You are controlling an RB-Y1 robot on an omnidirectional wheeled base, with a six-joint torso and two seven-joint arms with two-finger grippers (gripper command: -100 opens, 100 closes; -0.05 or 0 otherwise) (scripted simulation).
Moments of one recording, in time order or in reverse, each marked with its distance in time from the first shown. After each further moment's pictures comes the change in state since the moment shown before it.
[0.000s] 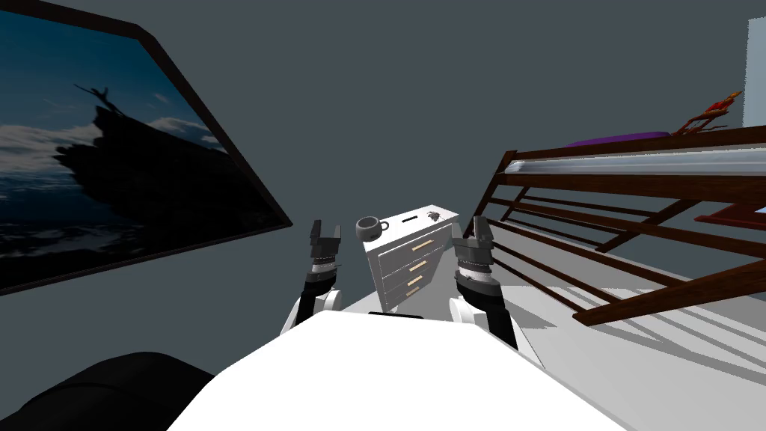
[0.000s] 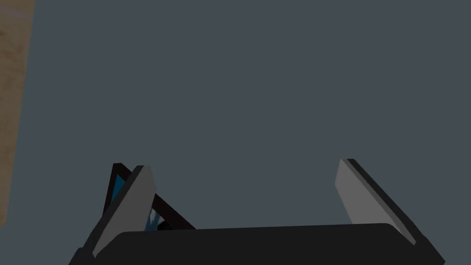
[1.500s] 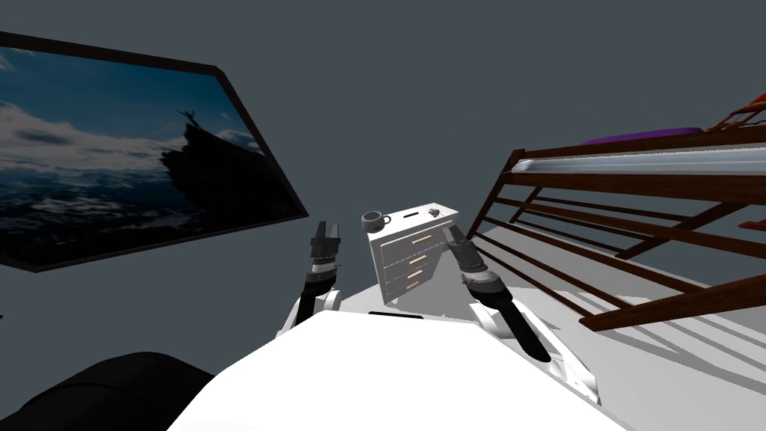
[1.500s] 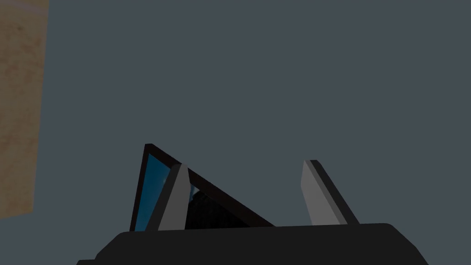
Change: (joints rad) left arm 0.000 0.000 0.000 0.000 0.000 0.000 0.000; right arm -0.069 -0.434 -0.010 0.127 -0.049 -0.035 0.068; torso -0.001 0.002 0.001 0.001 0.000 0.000
